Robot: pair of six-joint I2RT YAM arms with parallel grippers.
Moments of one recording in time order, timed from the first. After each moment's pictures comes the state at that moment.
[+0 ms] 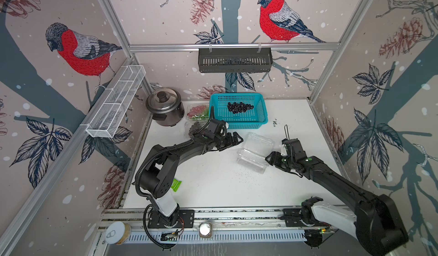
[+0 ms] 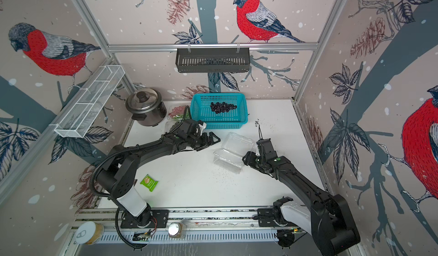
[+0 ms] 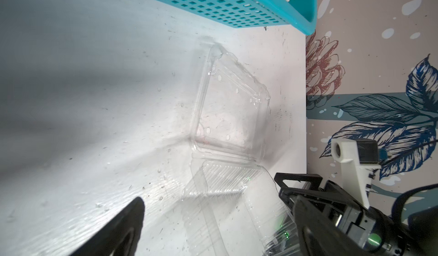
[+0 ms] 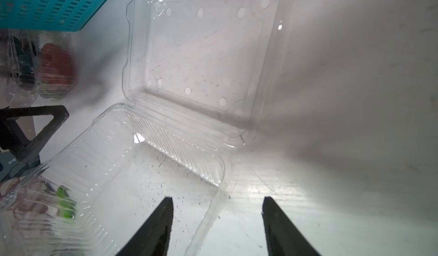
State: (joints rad) left arm -0.57 1.70 1.01 -0.07 0.50 -0.80; right arm 0.37 1.12 0.52 -0.37 -0.29 0.69
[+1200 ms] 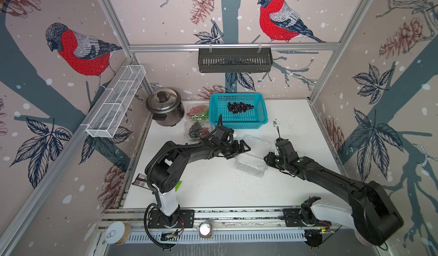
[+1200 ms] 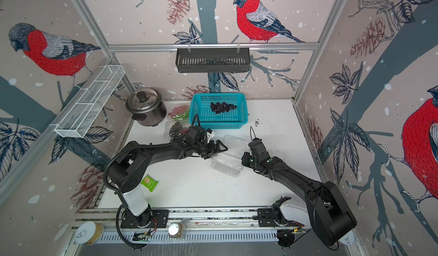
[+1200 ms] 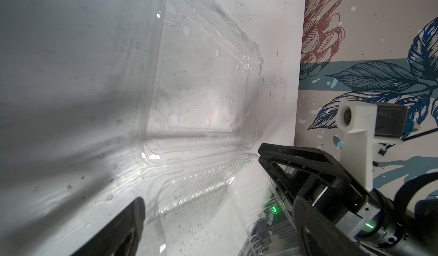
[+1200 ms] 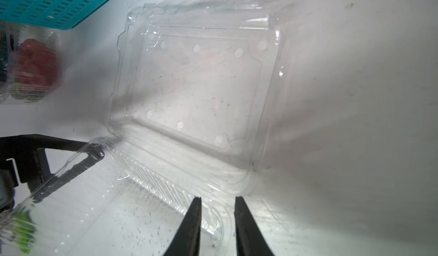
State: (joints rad) left arm -0.66 1.81 0.98 0.07 0.60 -0.89; right arm 0.49 1.20 0.50 -0.21 -0.10 0.70
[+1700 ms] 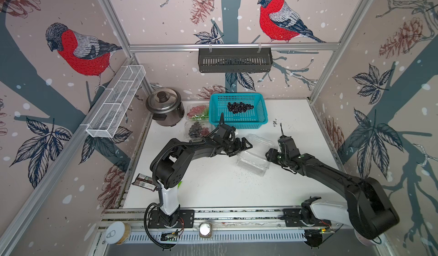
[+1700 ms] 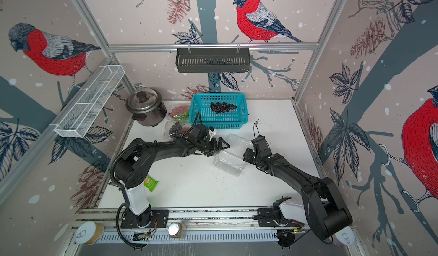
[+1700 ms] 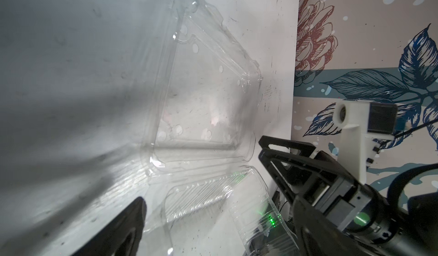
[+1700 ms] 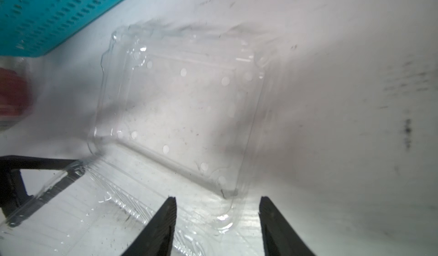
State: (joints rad) left arm -0.66 1.87 1.03 0.11 0.61 -0.90; right arm 0.37 1.24 0.55 -0.21 -0.07 0.64
